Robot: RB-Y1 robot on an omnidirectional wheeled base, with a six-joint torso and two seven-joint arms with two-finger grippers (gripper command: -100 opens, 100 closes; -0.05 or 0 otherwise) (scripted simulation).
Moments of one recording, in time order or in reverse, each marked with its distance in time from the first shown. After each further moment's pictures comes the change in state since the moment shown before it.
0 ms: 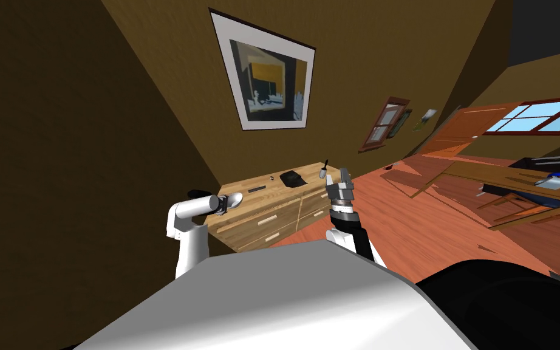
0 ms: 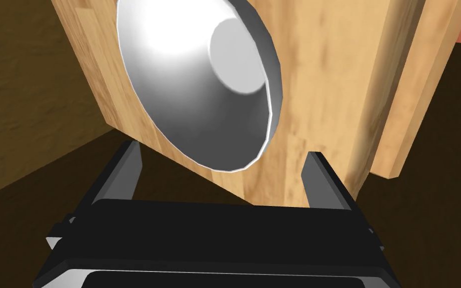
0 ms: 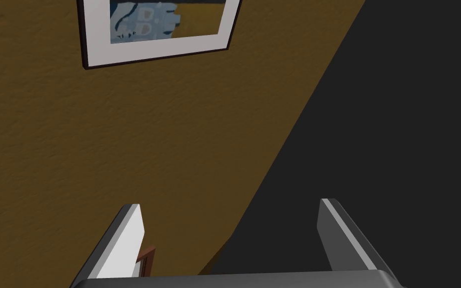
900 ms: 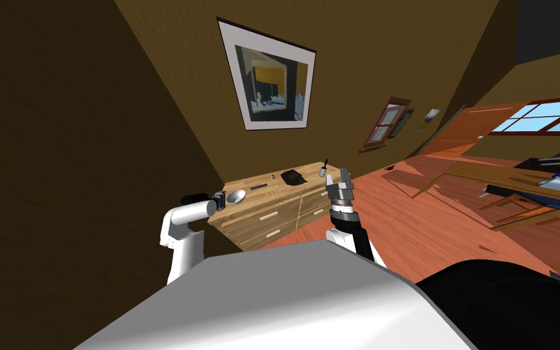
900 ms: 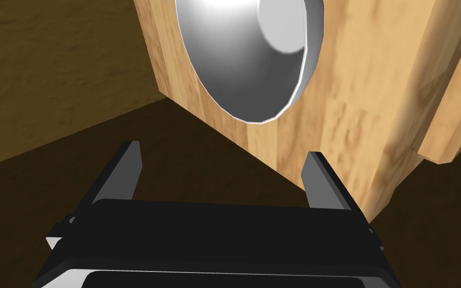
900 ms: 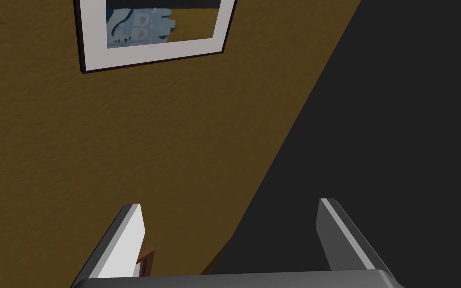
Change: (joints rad) left arm 0.083 0.019 -0.017 -0.049 0.030 -0.246 0.019; right arm 0.000 0.000 0.000 0.000 0.000 0.000 0.000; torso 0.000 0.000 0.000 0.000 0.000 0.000
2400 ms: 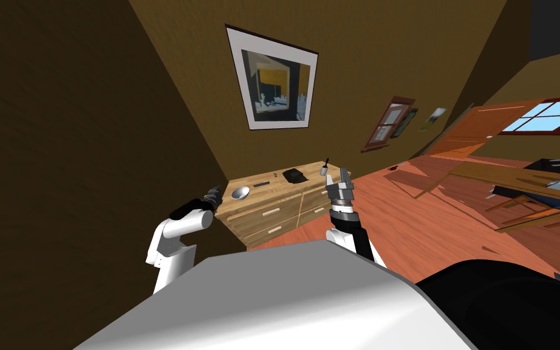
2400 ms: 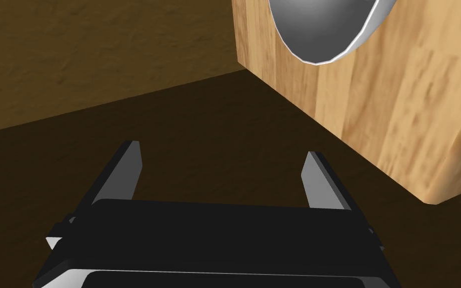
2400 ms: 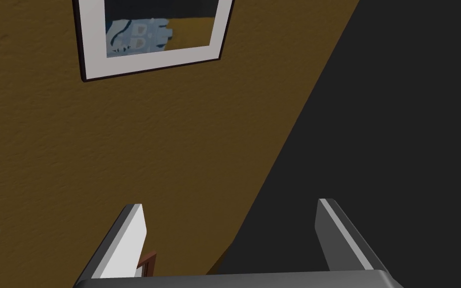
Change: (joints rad) left arm 0.157 0.037 -0.032 -0.071 0.049 -0.390 0.024; right arm 0.000 0.000 0.000 0.000 0.000 0.000 0.000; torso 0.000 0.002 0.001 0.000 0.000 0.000
